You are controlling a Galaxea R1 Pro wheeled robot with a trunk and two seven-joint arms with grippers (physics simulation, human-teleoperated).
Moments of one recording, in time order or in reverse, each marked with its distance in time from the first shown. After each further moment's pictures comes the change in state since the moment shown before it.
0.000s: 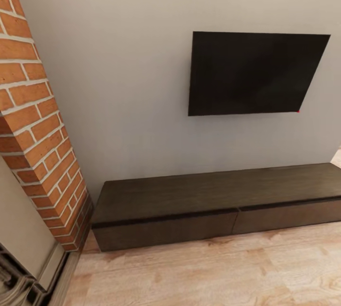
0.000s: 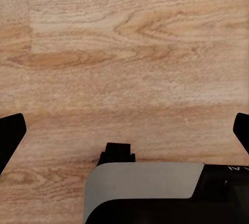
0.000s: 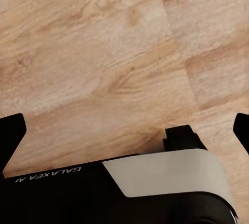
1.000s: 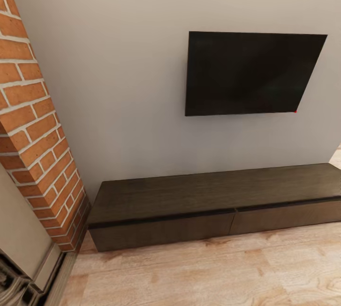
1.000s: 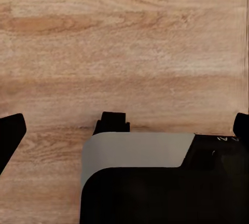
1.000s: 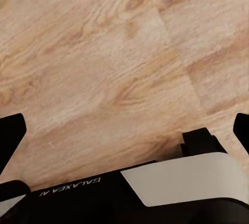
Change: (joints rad) left arm 0.000 0.001 0.013 -0.172 0.017 0.356 -0.020; right arm -0.001 -0.011 -0.090 -0.008 -0.029 -0.006 0.066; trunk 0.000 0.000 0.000
